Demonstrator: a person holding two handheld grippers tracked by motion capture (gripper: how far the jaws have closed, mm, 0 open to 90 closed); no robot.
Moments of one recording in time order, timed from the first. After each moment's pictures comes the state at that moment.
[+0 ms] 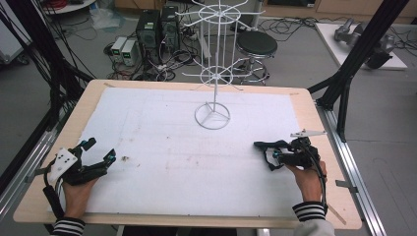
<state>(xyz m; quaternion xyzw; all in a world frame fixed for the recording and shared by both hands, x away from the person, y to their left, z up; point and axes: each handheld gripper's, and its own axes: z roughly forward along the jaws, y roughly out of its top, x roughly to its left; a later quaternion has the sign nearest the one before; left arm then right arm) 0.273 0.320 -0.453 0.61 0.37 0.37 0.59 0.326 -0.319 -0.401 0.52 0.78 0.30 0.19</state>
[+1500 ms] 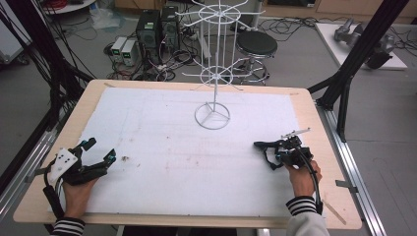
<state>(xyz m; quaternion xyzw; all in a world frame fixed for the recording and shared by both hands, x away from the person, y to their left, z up) 0.273 0.320 -0.453 0.62 0.37 0.37 0.59 0.341 -0.308 -0.418 0.52 0.81 0.21 0.18</state>
